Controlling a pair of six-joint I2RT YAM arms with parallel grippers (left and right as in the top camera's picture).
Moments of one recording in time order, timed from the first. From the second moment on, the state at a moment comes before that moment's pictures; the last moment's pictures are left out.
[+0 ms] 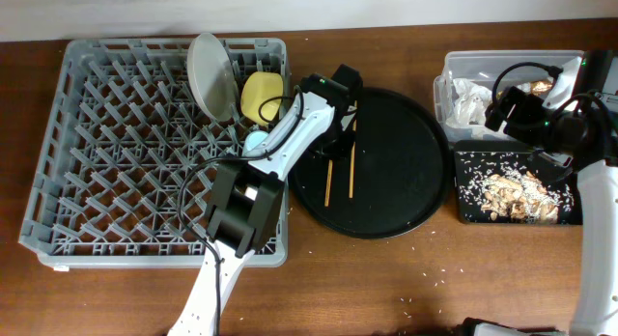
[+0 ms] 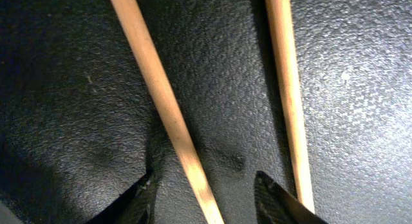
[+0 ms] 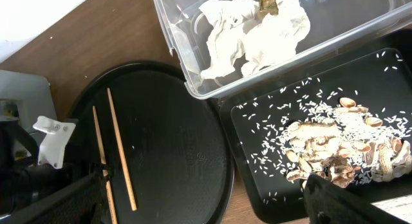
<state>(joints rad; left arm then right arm) -0.58 2.53 2.24 -1.23 0.12 -0.14 -0.28 1.43 1.52 -1.09 -0.19 0.27</state>
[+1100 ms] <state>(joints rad) -0.19 2.10 1.92 -1.32 -0.14 -0.07 -0.28 1.43 1.52 -1.09 -0.19 0.27</state>
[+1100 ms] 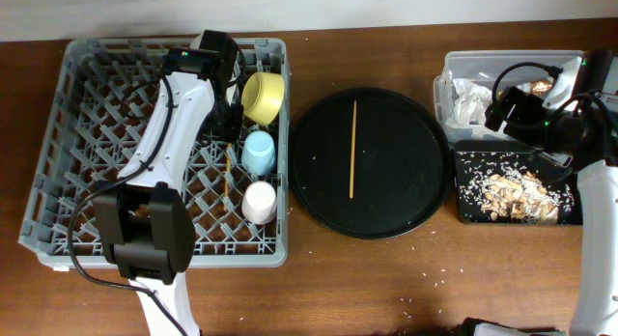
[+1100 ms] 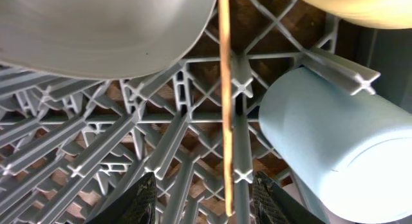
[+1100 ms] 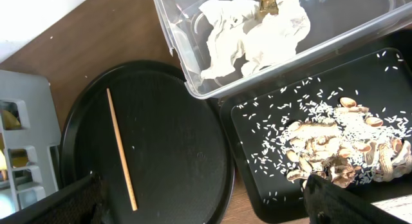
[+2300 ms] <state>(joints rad) -0.56 2.48 2.94 -1.68 -0.17 -0.32 -0.28 1.43 1.52 -1.09 -0.19 0.27</state>
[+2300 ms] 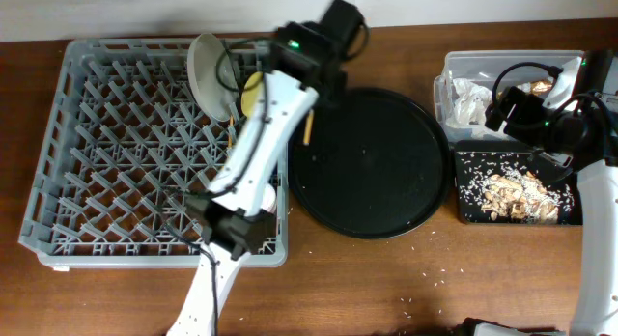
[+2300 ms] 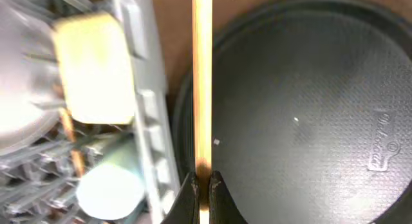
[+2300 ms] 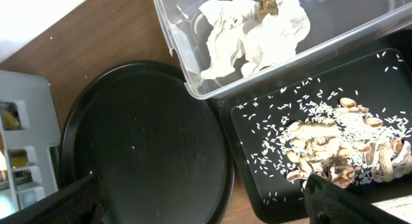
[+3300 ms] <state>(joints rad) -0.23 1.96 2.29 -1.60 -0.17 -0.23 -0.28 1.43 1.52 -1.09 -0.19 0.27</state>
